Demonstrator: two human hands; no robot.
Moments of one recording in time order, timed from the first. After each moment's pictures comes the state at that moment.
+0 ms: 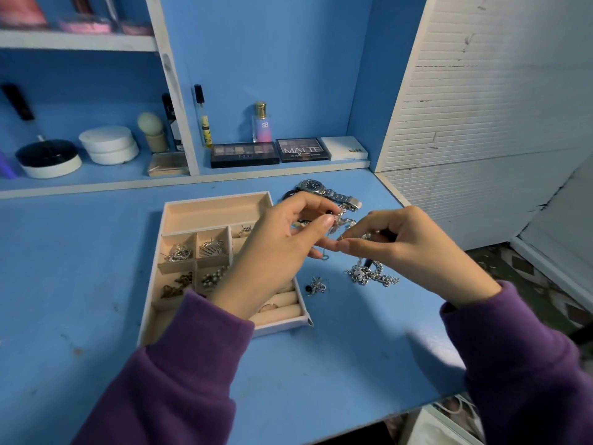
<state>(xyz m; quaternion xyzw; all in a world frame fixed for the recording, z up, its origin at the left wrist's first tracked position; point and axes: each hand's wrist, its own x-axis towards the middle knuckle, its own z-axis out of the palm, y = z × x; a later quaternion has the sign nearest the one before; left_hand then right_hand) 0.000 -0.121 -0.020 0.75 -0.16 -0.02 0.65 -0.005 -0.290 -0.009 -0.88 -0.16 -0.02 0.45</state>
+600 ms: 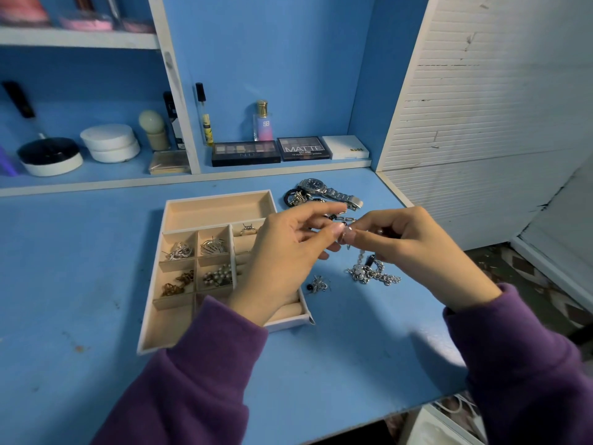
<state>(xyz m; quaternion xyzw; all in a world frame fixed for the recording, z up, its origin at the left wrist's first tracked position) -0.001 -0.130 -0.030 0.73 -0.13 0.02 0.67 -0.005 -0.288 -0.013 -0.85 -0.13 -0.01 0.50</state>
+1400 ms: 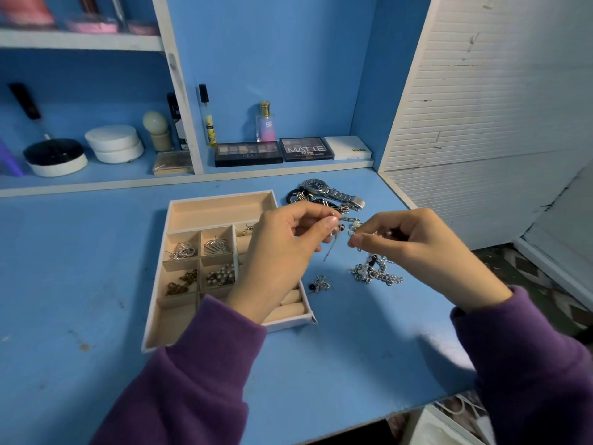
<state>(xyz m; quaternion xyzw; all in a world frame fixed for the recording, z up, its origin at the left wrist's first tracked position) 0.002 -0.126 -0.031 0.74 -0.11 0.06 0.66 -0.007 -0.294 -0.013 -0.87 -0.12 -0.02 0.48</state>
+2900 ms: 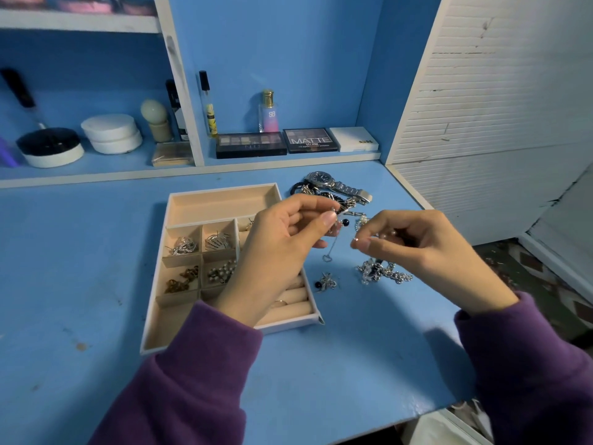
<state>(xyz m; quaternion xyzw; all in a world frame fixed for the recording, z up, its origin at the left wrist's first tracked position) 0.004 -0.117 -0.037 0.70 -0.14 0.03 0.71 -0.006 -0.292 -0.023 -0.84 -0.17 -0.01 0.52</state>
